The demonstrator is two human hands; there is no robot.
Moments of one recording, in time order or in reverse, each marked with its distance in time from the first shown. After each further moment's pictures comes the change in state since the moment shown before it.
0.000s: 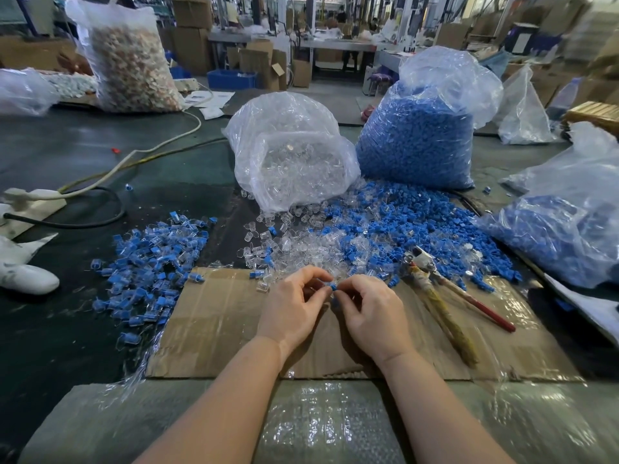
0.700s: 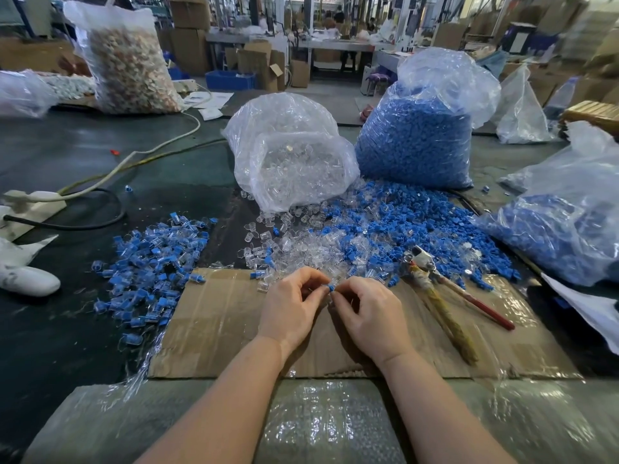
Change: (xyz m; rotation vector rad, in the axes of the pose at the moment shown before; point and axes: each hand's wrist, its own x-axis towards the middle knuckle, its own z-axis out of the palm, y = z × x) left_hand 0.001 -0.003 -0.002 0.022 0.038 0.014; right_hand -0.002 -0.003 0.000 -0.020 0.001 -0.027
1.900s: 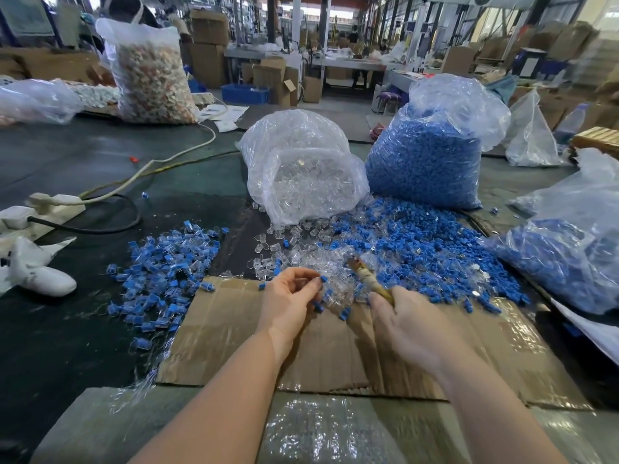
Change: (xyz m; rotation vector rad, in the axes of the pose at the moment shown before) left_hand 0.012 0.006 -0.008 -0.579 0.124 -0.350; right_hand 0.014 -0.014 -0.060 -0.197 -0.460 0.331
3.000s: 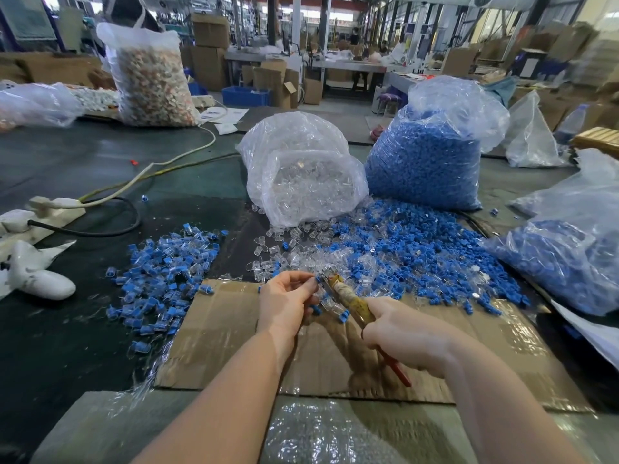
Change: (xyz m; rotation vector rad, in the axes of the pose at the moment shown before) left_hand 0.002 0.007 0.005 -0.034 0.089 -0.061; right_hand -0.009 -0.024 -0.026 0.373 -0.446 0.011
